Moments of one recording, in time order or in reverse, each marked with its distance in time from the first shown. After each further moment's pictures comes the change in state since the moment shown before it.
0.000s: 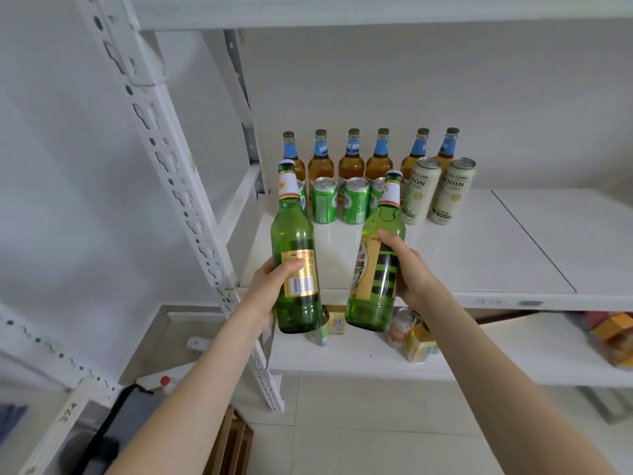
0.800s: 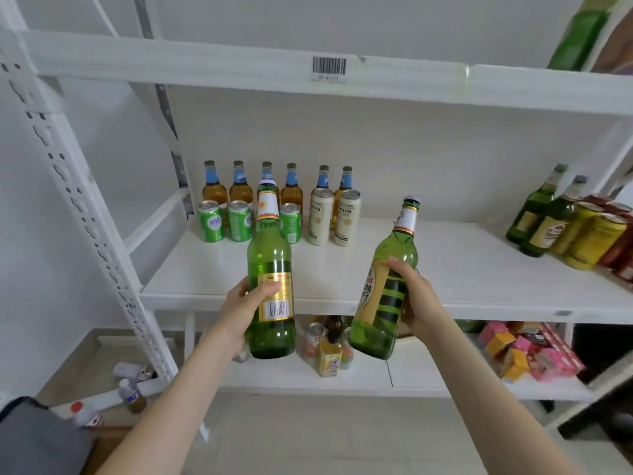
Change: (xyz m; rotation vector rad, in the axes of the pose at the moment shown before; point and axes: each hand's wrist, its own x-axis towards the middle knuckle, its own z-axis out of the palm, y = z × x) left_hand -0.080 -0.021 0.182 -0.066 -0.007 0.063; right_hand -0.112 -0.038 -0.219 0.052 0.170 -0.075
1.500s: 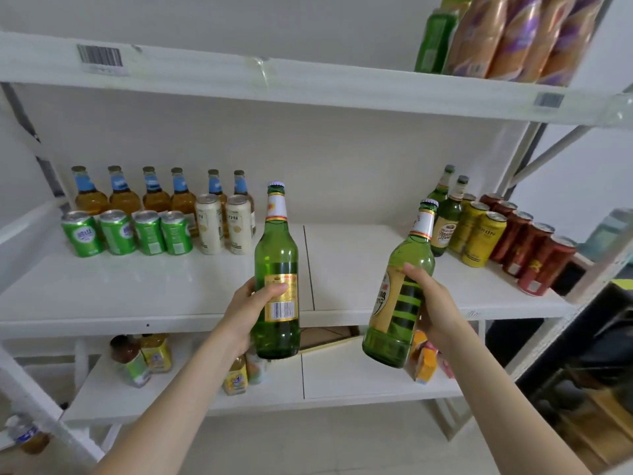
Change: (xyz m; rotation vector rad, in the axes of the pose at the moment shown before) left_hand 0.036 -0.050 0.271 0.028 -0.131 -0.028; right_hand 0.016 -0.066 -0.276 -0.045 0.116 -0.073
